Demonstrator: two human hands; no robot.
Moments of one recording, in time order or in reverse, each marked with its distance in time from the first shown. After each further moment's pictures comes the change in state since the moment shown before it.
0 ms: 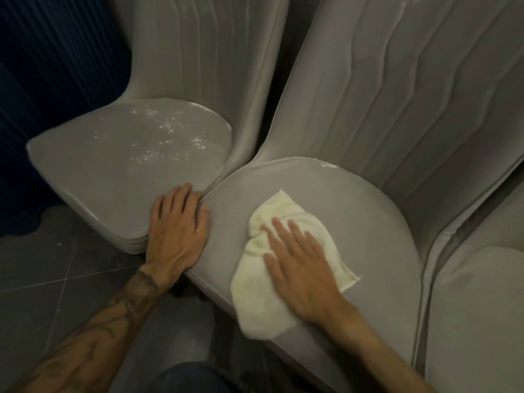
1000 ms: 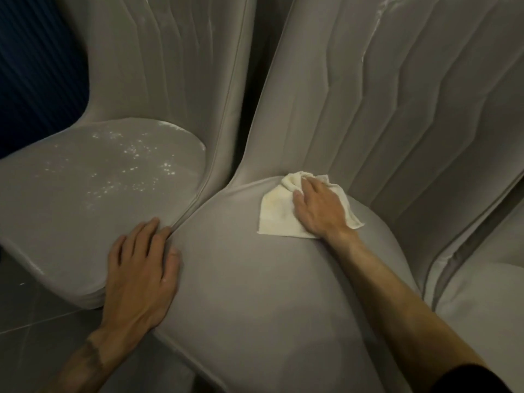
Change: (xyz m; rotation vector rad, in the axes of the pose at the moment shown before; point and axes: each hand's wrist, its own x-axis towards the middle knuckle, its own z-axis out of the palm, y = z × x) left_hand 0.005 -0.004 0.016 0.012 0.022 0.009; right_hand 0.162 0.131 -0.031 0.085 0.211 0.264
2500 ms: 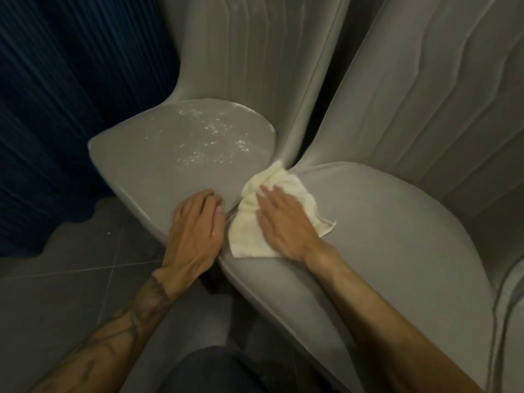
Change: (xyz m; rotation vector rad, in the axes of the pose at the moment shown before) left_hand -0.007 -0.039 -0.034 -0.162 -0.057 -0.071; right_hand -0.085 -0.171 0.034 0.062 -0.204 -0.514
